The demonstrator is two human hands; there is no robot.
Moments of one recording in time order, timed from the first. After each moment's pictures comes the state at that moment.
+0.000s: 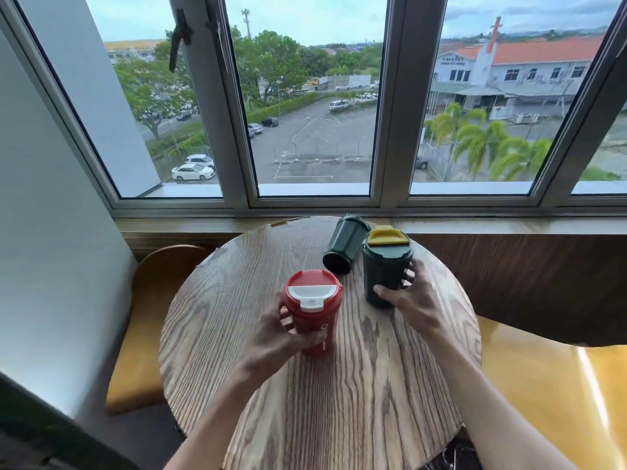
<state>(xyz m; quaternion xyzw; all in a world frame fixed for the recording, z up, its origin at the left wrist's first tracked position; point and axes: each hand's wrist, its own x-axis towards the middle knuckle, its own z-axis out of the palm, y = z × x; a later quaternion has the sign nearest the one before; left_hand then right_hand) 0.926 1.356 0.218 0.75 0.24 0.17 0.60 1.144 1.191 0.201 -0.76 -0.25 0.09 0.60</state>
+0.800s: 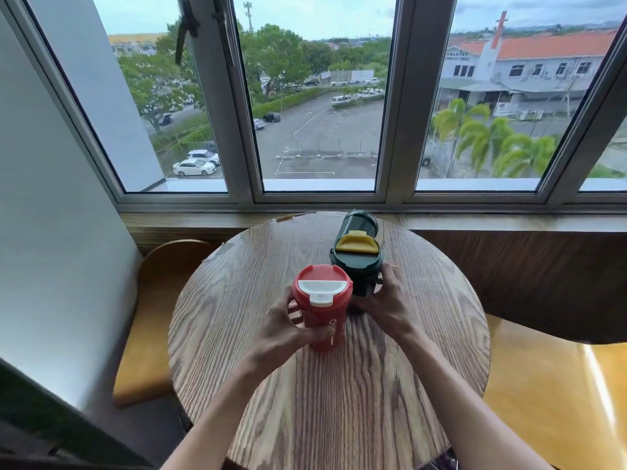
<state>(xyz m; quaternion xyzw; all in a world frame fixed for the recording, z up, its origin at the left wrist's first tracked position) 0.927 1.363 0.216 0.77 0.21 0.17 0.58 1.103 1.231 0.196 -0.80 -0.31 0.04 0.52</state>
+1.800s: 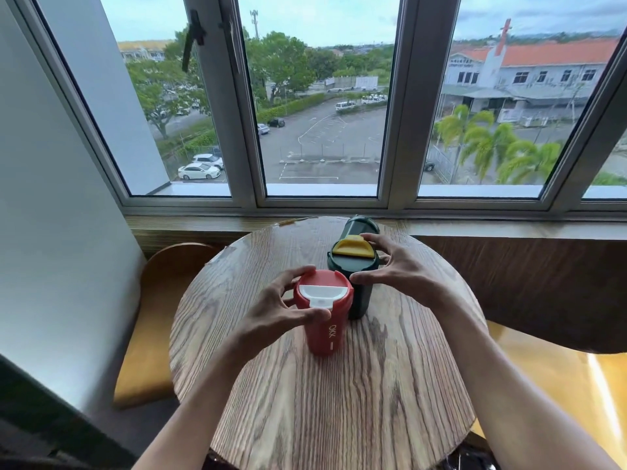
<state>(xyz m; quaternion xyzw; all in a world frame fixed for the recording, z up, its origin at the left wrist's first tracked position) 0.924 1.379 0.257 0.79 0.14 0.15 0.58 1.138 1.224 0.272 -0.70 -0.40 0.27 0.52</state>
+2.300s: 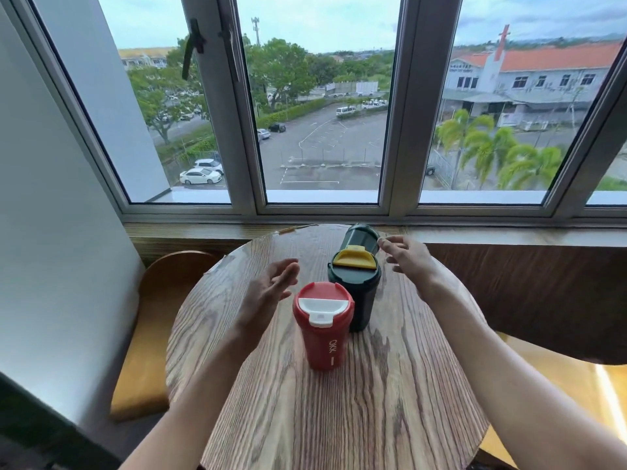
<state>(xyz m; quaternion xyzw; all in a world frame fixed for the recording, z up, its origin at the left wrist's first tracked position) 0.951 1.403 0.258 0.74 0.21 0.23 0.59 1.179 1.247 0.267 -0.76 -0.21 0.18 0.59</state>
